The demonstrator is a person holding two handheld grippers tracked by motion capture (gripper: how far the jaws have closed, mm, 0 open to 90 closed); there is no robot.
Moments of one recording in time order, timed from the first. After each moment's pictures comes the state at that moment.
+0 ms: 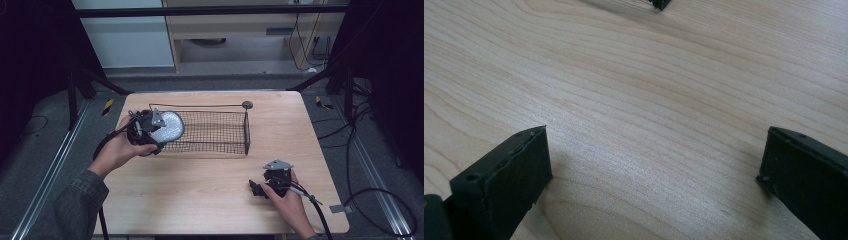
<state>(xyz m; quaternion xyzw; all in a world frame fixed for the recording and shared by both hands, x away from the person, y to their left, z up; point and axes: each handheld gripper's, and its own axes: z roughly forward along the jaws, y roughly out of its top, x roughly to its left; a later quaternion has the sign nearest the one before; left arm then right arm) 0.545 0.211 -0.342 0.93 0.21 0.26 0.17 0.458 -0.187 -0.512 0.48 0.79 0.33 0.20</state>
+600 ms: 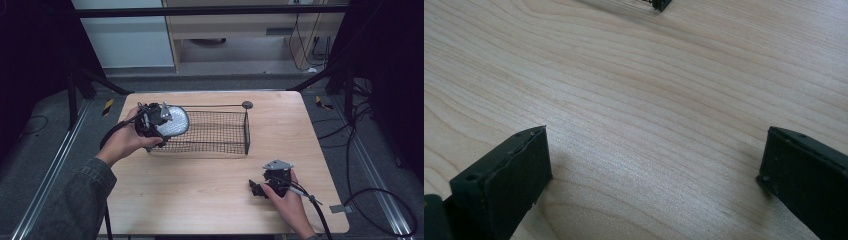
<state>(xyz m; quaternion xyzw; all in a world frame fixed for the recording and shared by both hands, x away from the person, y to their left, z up) 0.567 0.196 -0.337 0.94 0.18 0.26 0.14 0.458 -0.186 -0.513 0.48 0.79 0.33 0.20</state>
